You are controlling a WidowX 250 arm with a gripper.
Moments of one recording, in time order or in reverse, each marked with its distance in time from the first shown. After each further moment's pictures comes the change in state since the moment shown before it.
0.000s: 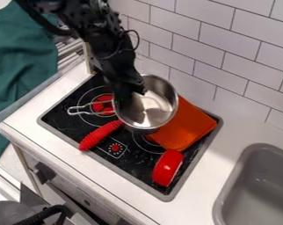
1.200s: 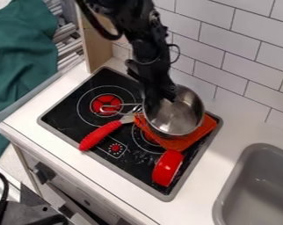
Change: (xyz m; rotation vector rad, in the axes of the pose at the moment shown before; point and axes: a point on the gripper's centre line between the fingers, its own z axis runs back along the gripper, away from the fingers) arm 0.029 -0.039 -0.037 0.003 0.075 -0.113
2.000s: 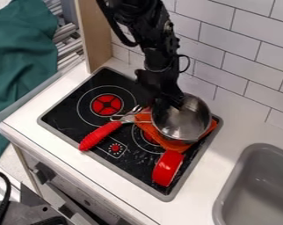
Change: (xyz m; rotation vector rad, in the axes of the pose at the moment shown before) arm 0.000 0.000 -0.026 -0.029 0.089 0.030
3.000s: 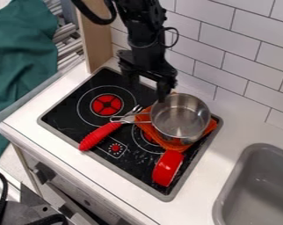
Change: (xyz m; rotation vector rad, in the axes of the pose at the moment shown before) arm -0.013 0.014 0.058 0.053 -0.045 0.186
